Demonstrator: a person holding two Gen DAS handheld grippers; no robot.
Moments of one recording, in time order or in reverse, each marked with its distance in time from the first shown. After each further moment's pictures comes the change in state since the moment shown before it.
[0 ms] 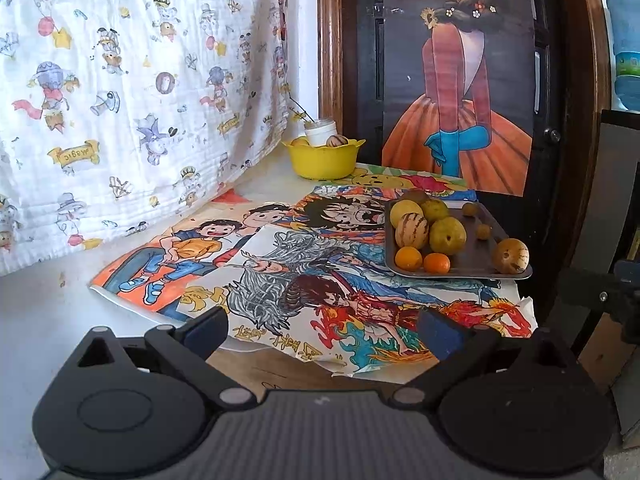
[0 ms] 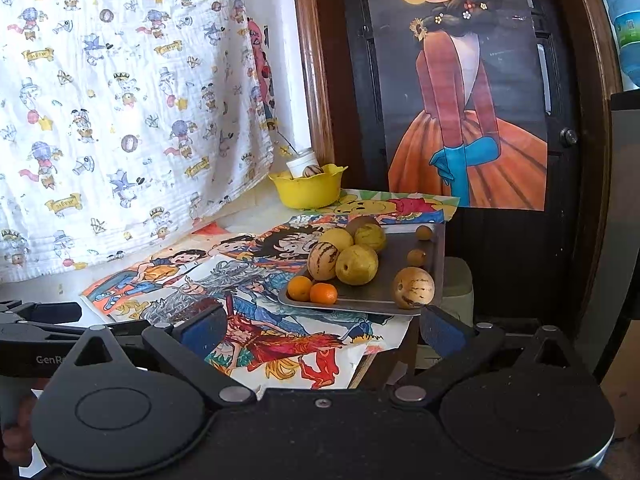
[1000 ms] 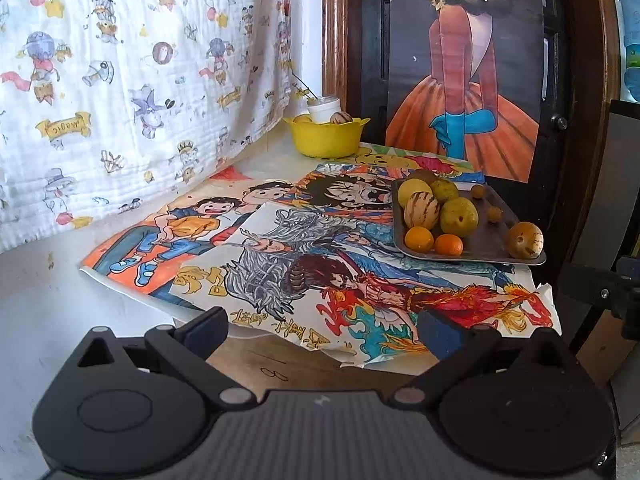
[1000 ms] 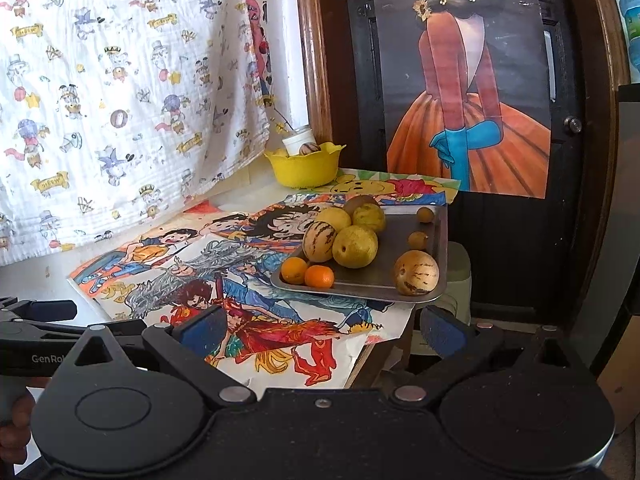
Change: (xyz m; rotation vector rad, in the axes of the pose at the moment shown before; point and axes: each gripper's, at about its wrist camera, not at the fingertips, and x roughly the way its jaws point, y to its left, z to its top) left arm 0.025 0.009 -0.005 -0.016 0.061 -0.006; right arm 0.026 0.003 -0.003 -0.018 0.062 -0.016
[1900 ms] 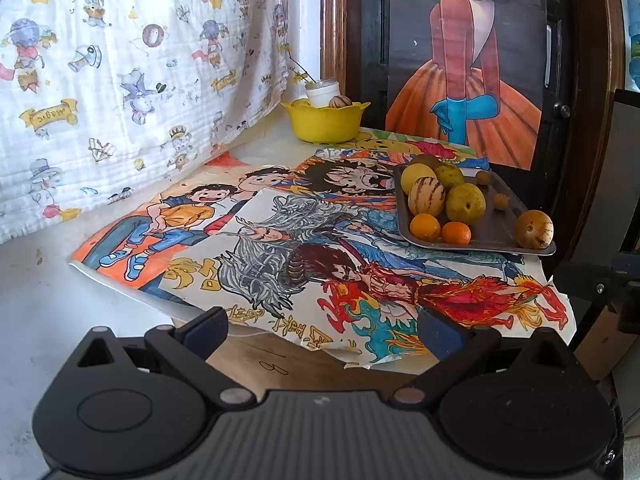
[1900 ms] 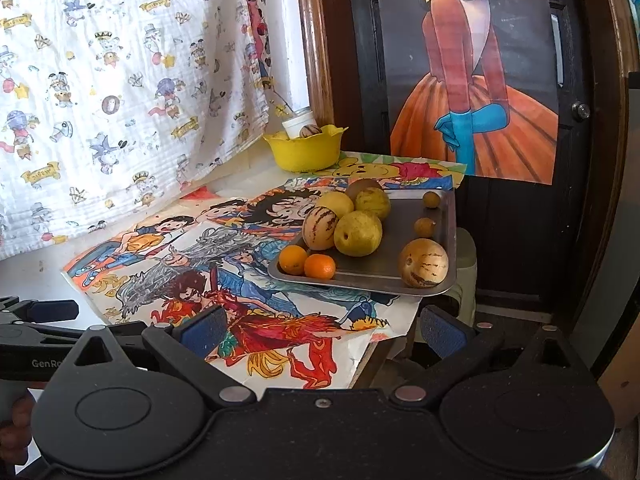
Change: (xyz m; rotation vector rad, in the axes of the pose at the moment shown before) left arm 0.021 0.001 0.002 0.008 0.046 -0.005; right arm 0.025 -0.003 0.004 0.005 0.053 0.014
